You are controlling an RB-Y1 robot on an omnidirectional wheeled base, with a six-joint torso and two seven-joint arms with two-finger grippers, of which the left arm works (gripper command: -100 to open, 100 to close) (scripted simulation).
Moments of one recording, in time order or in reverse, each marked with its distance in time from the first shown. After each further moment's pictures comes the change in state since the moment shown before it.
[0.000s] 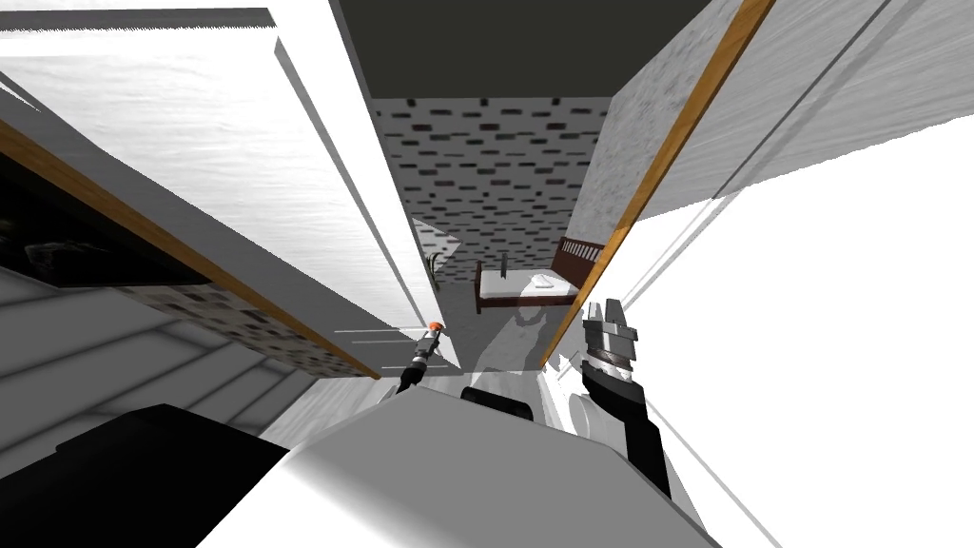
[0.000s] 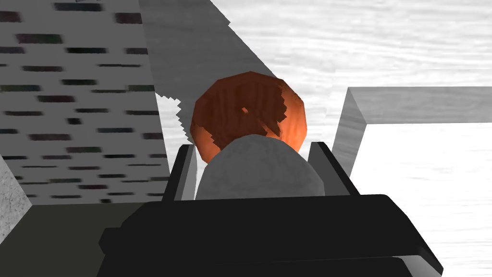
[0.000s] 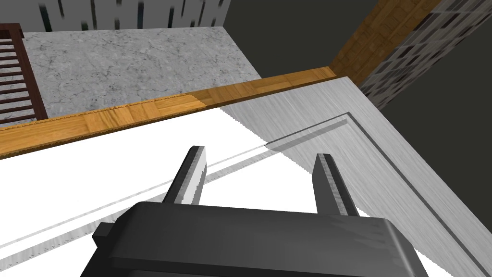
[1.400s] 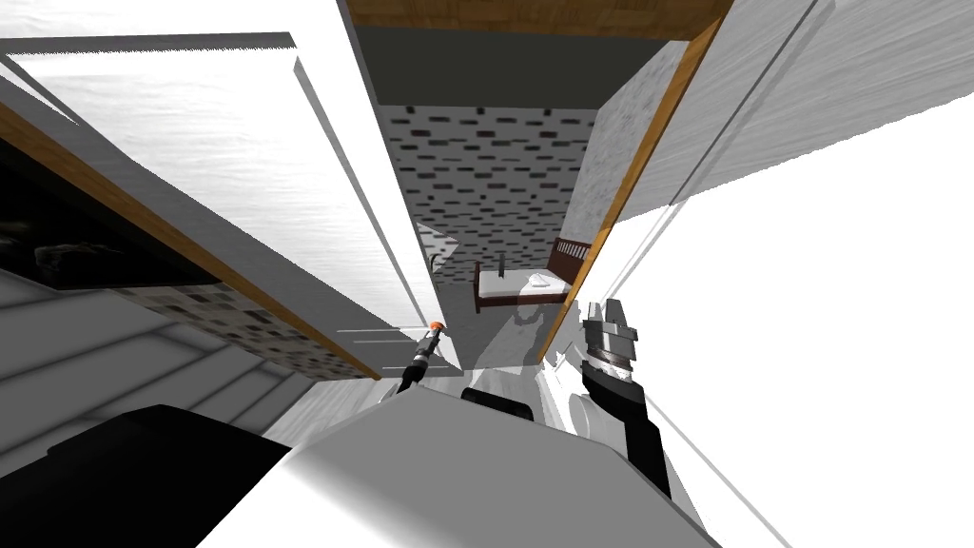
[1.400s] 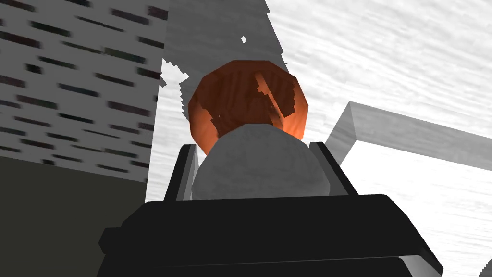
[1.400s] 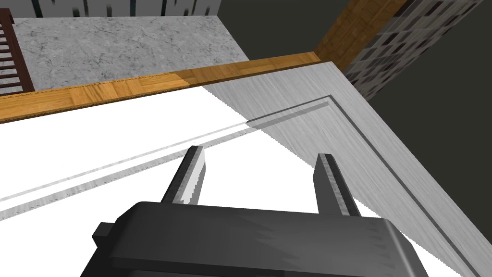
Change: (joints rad) arm -0.019 0.009 -0.026 0.020 0.053 -0.001 0.238
